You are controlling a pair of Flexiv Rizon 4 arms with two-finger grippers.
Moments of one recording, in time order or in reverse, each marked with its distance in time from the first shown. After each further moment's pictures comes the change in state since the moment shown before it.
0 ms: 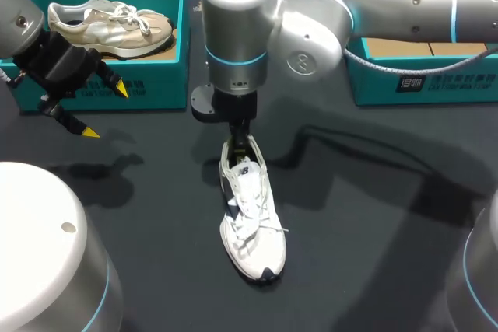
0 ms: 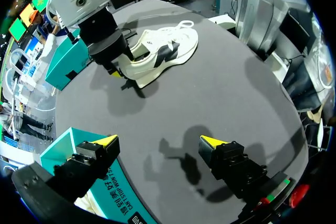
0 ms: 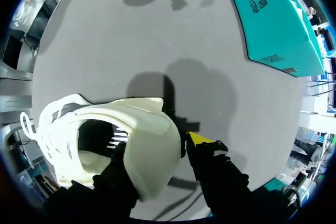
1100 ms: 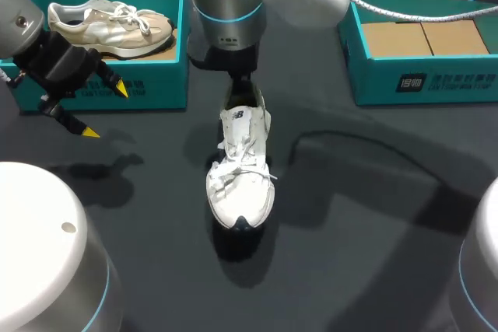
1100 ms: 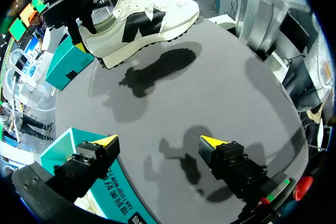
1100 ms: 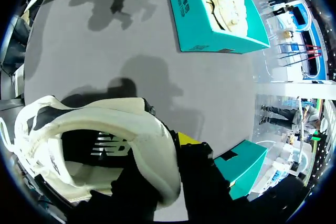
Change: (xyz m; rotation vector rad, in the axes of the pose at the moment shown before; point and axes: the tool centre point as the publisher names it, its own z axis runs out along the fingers) left arm 0.000 0.000 0.000 0.000 0.000 0.000; right arm -0.042 -0.016 -0.122 0.084 -0.253 0.200
